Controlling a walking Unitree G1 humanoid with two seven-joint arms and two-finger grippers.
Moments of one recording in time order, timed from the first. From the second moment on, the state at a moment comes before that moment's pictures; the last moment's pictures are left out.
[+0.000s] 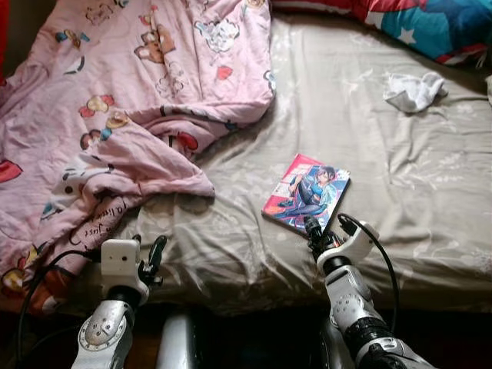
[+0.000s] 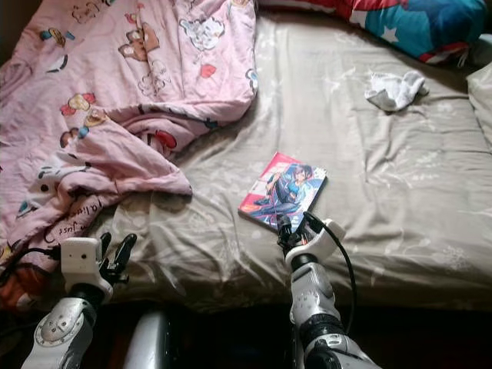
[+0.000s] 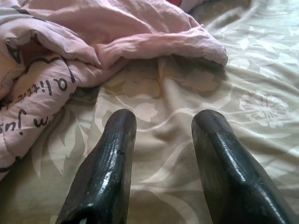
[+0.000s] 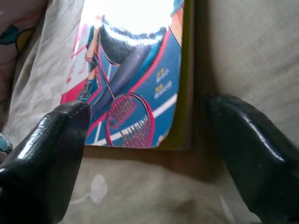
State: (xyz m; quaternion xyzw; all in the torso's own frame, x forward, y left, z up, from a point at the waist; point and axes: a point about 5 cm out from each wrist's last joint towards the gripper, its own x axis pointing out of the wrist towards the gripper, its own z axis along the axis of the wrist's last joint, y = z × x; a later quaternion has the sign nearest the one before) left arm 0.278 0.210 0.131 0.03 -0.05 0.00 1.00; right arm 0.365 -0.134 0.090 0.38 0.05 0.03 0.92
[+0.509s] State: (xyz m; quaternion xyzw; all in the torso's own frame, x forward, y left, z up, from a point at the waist) left arm 0.268 0.210 0.135 0.03 -0.05 0.00 1.00; right arm 0.367 -0.130 0.093 0.48 0.04 0.06 0.87
